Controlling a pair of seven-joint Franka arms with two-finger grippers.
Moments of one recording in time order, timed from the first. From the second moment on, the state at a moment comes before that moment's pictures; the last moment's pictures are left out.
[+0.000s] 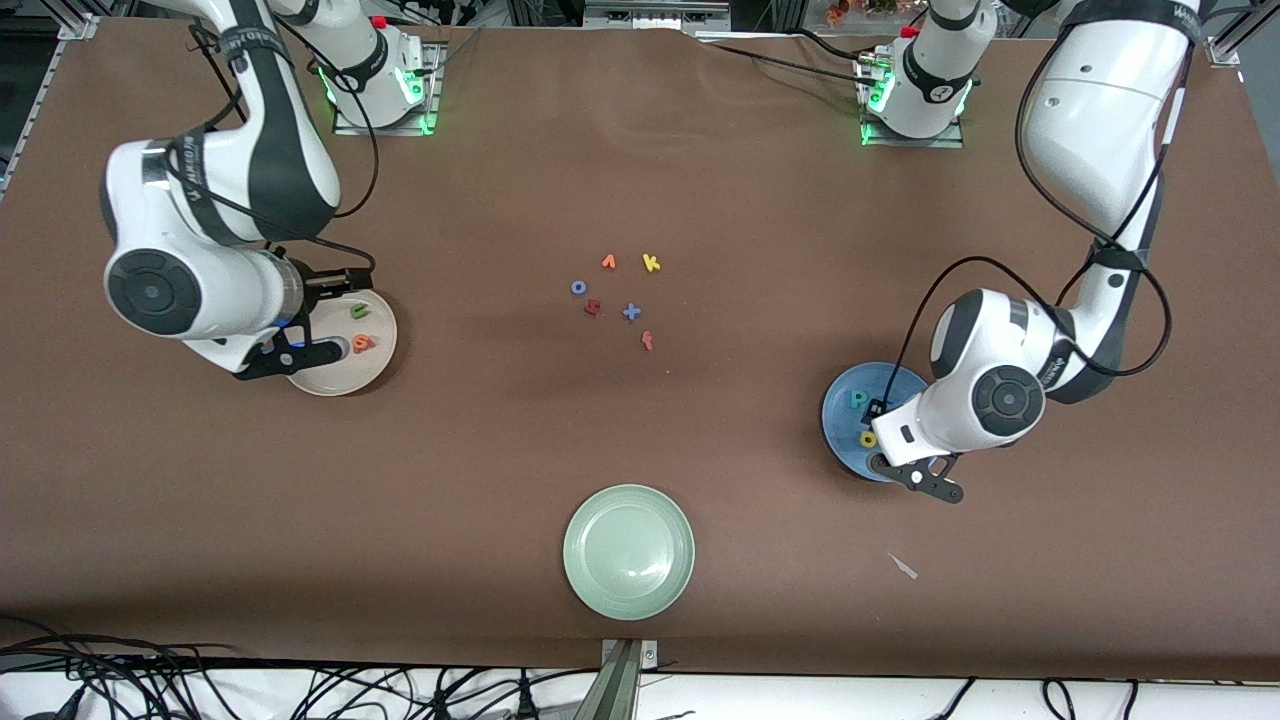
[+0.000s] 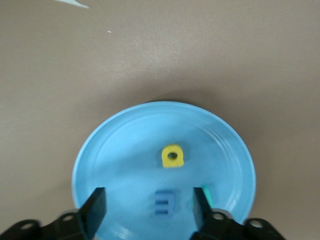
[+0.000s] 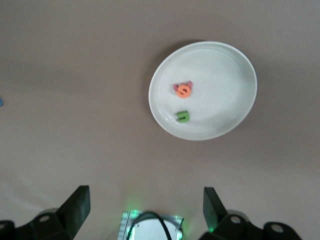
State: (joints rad) left arm -0.04 0.68 -0.19 -1.50 0.15 2.03 0.11; right arm 0.40 0.33 -0.23 -1.58 0.04 1.47 -0.04
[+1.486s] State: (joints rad) left arm 0.00 0.03 -0.04 -1.61 0.02 1.62 -0.09; right arm 0.03 -0.01 -0.01 -1.63 -0.01 1.48 -0.04
